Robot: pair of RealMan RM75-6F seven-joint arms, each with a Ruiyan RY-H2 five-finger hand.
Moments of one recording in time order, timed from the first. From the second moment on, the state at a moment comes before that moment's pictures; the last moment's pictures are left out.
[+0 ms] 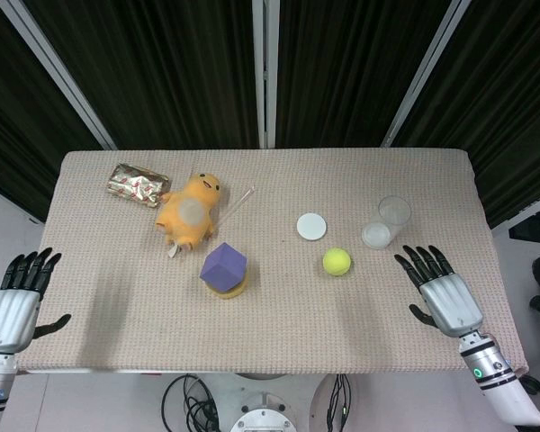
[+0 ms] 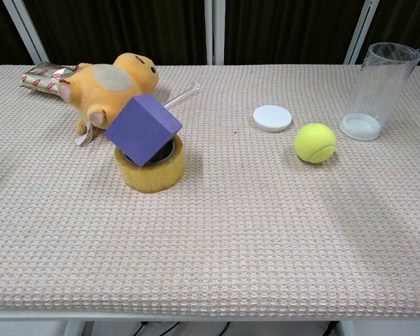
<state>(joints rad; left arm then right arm) -0.11 -1.16 -0.03 -1.55 1.55 1.50 0.06 0.28 -1.14 0.06 -1.70 -1.58 1.21 -0.26</state>
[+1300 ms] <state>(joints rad) -0.11 -1.17 -0.03 -1.52 1.53 1.49 0.05 0.61 -1.60 0.15 -1.35 -1.24 0.95 -0.50</state>
